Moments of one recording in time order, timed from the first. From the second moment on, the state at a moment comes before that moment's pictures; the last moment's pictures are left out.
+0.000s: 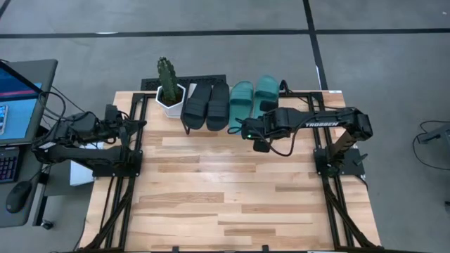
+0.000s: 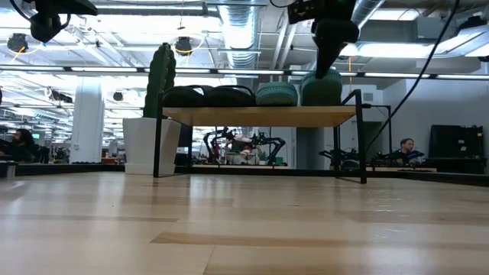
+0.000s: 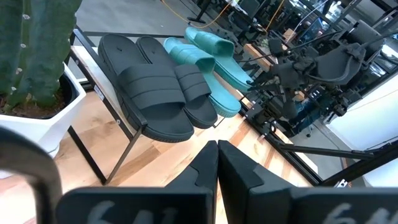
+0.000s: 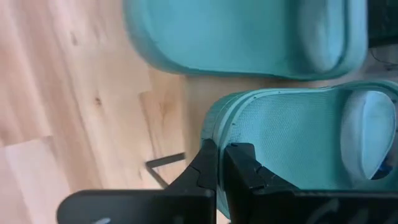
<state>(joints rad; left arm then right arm) 0.04 0.24 0.81 -0.83 -0.35 -0.73 -0.01 1.67 1.58 -1.30 0.54 0.04</state>
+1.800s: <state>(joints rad) 0.04 0.24 0.81 -0.83 -0.35 -0.73 -0.01 1.67 1.58 -1.30 0.37 0.05</state>
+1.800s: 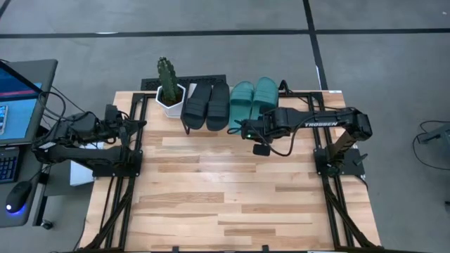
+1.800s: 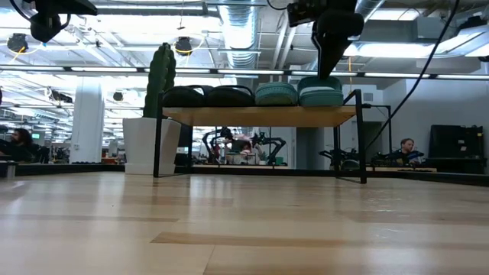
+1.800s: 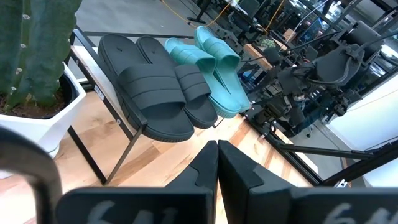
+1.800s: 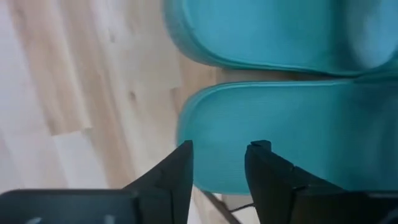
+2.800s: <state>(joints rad) 0.04 0.24 0.81 -0.83 -0.35 -0.73 -0.29 1.61 1.59 -1.49 0.49 0.32</state>
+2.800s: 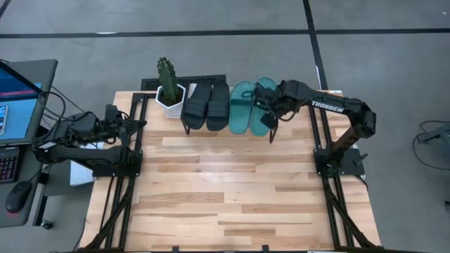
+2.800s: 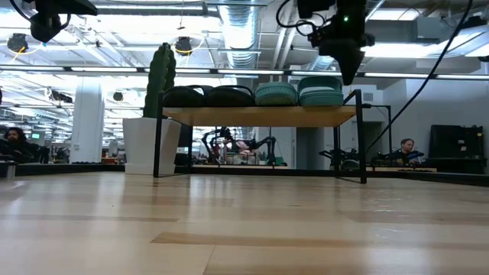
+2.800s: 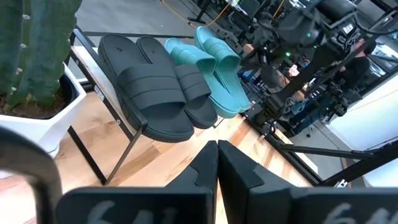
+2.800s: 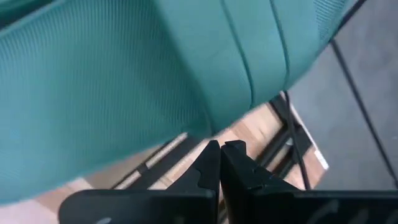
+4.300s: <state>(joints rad) 0.04 0.24 0.81 -0.83 -0.35 -0.73 -0.38 1.55 1.58 -1.27 0.73 0.29</state>
